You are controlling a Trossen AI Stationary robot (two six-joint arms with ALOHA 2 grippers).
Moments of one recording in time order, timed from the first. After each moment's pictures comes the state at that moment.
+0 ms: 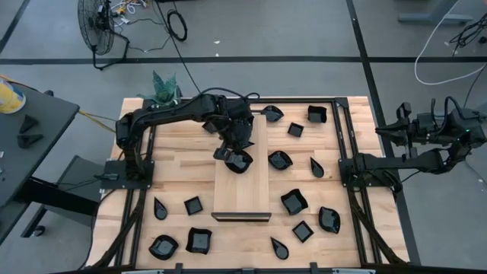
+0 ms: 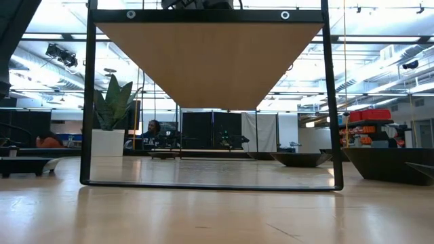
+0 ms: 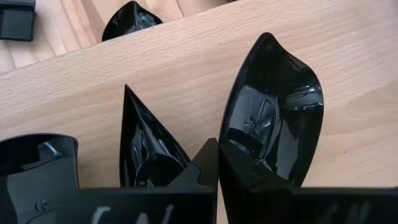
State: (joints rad) left arm 0.23 1.87 1.82 -1.11 0.34 0.54; right arm -0.01 0.11 1.16 -1.17 0.11 -0.01
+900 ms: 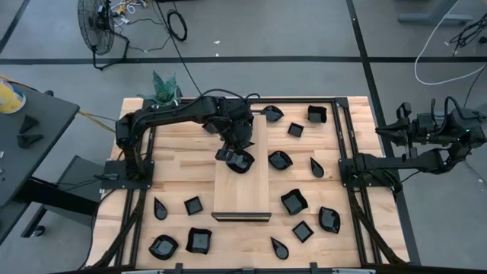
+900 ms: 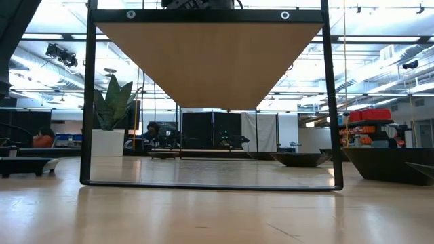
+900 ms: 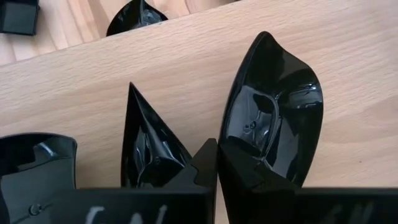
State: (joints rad) left arm 0.23 1.87 1.78 -1.06 0.33 0.51; right arm -0.01 0.11 1.16 -1.17 0.11 -0.01
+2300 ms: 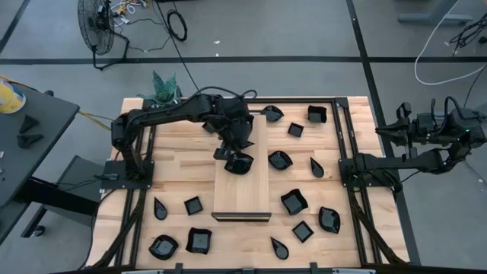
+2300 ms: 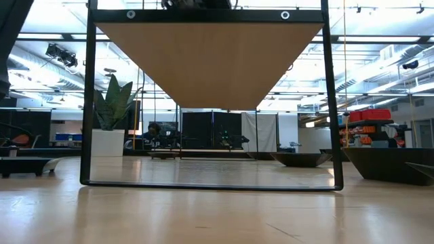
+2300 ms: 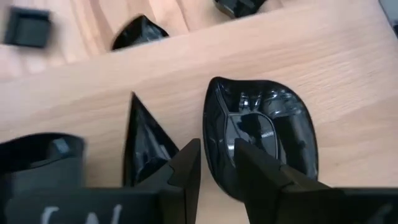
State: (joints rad) left arm 0.22 1.81 1.78 -1.05 0.33 0.48; right arm -0.01 0.11 1.16 -1.17 0.11 -0.01
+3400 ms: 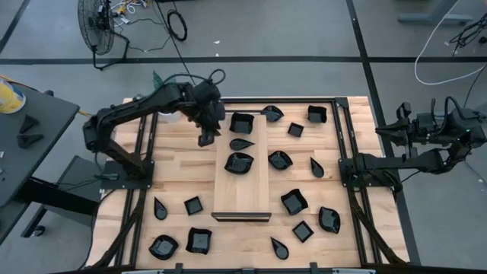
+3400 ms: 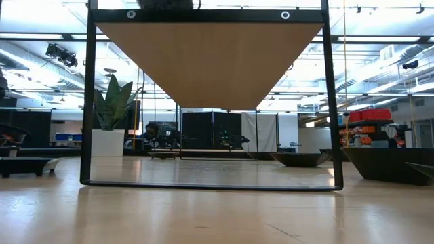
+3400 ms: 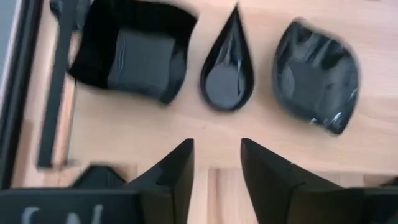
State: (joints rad) left arm 0.40 1.54 1.52 -1.04 0.23 0.25; right arm -0.01 0.11 1.16 -1.17 0.11 -0.01
